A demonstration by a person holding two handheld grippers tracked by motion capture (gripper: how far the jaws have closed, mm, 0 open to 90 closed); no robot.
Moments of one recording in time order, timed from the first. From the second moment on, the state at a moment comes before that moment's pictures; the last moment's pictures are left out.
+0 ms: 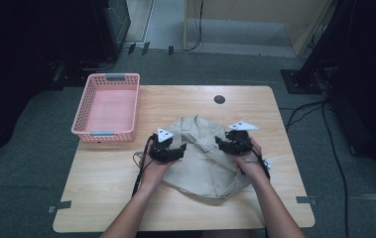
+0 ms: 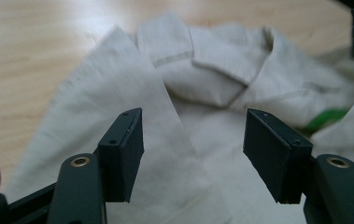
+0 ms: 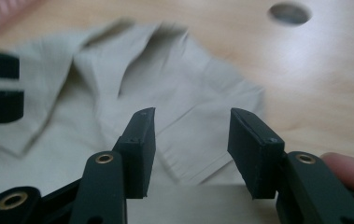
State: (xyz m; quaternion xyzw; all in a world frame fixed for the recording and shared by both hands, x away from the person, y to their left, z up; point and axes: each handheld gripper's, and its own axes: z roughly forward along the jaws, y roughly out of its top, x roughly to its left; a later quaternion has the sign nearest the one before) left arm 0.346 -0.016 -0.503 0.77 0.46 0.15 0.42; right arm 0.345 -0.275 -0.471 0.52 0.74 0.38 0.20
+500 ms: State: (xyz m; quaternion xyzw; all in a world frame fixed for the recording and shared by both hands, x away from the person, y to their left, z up) left arm 0.320 -0.011 -0.528 0.79 0.44 0.16 0.40; right arm 0.308 -0.256 -0.528 0.50 0.76 0.36 0.22
